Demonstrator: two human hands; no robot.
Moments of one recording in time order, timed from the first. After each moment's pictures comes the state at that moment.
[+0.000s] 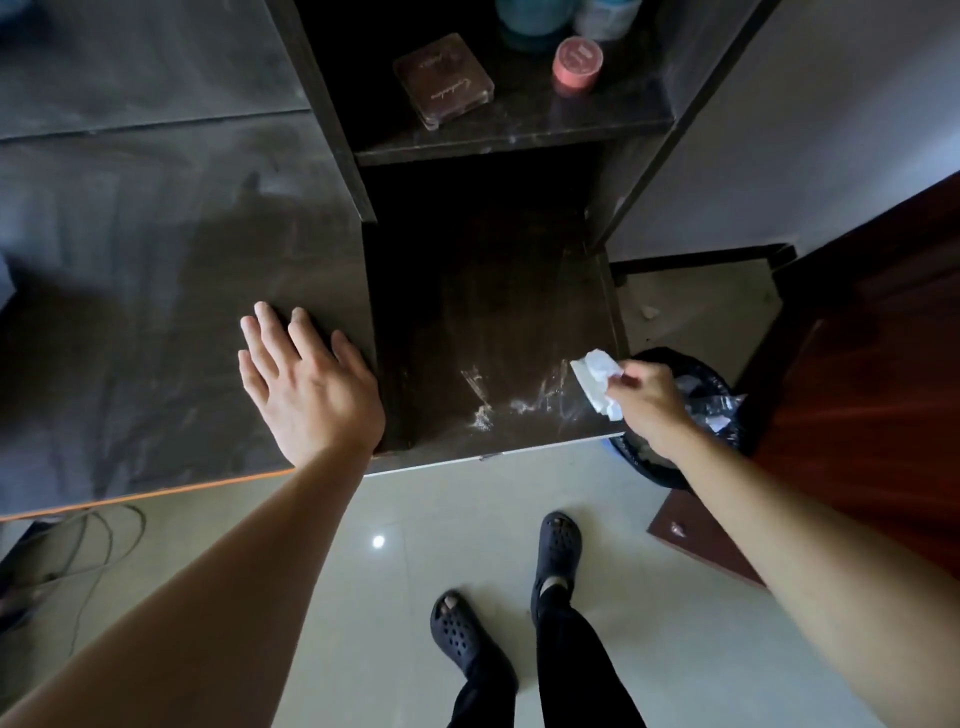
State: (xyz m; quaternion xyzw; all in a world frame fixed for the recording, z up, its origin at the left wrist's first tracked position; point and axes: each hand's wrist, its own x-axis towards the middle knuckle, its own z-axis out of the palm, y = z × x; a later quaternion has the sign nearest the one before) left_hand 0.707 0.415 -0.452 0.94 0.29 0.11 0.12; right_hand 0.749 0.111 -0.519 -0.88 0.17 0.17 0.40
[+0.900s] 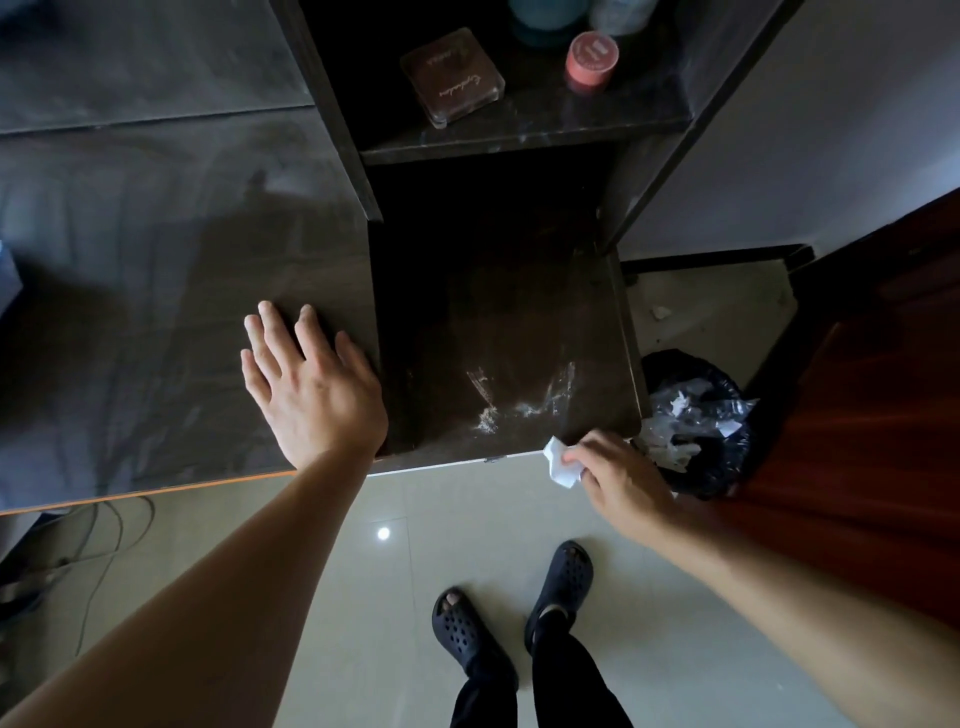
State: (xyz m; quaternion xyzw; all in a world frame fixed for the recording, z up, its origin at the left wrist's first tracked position) left_hand 0.708 0.413 -0.453 0.94 0.29 0.11 0.13; right_hand 0.670 0.113 -0.530 -0.94 -0.22 0.15 0.24
